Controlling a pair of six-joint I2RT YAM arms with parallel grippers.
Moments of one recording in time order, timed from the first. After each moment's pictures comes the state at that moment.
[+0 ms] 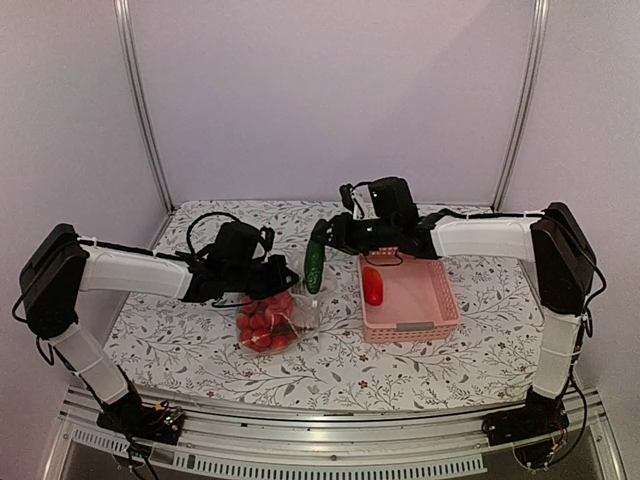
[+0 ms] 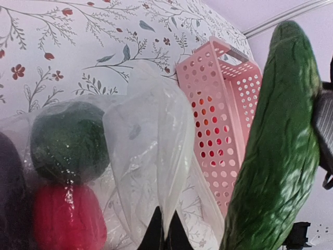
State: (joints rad) left arm -0.74 1.63 0.87 0.15 0.08 -0.85; right arm 0.75 1.95 1.41 0.10 -0.38 0.72
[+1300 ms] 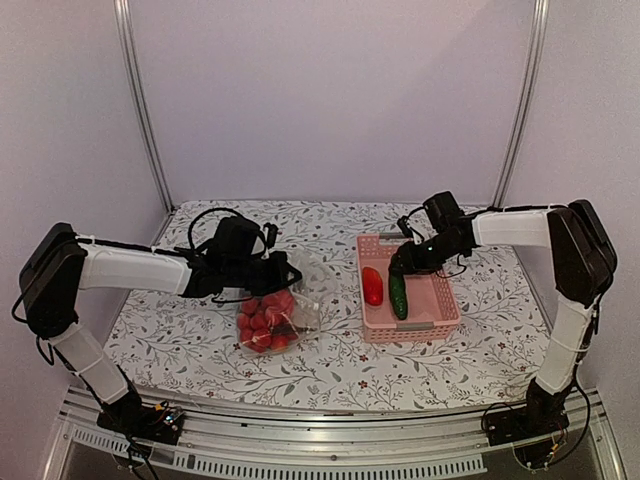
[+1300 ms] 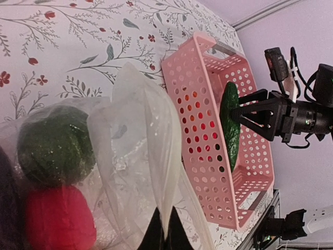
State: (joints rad) left arm -0.72 1.63 0.89 0.14 0.16 -0.82; right arm 0.43 1.88 1.25 -0.35 -0.38 0.20
